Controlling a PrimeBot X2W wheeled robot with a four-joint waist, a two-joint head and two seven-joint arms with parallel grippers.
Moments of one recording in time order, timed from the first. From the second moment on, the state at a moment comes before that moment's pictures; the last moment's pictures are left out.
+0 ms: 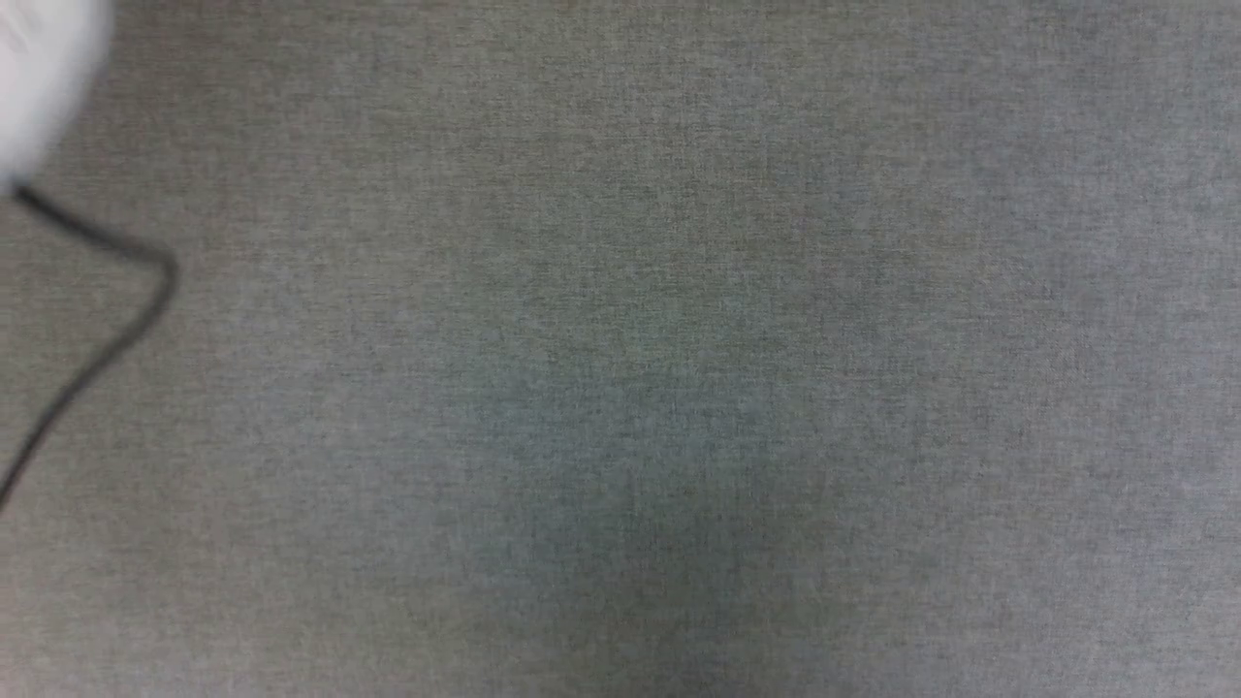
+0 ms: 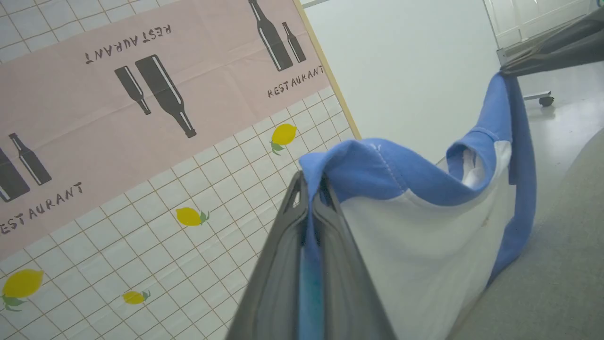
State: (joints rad) left arm -1.52 0.48 -0.61 0.24 -0.27 -0.06 -0.24; right arm -1.57 -0.73 0.60 0.25 0.29 0.13 0.10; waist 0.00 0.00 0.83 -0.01
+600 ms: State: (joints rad) left arm -0.73 0.60 -0.81 -0.28 -0.34 0.14 -0.13; right arm -0.47 -0.62 0.05 -0.40 0.28 0.13 0.28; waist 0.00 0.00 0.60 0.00
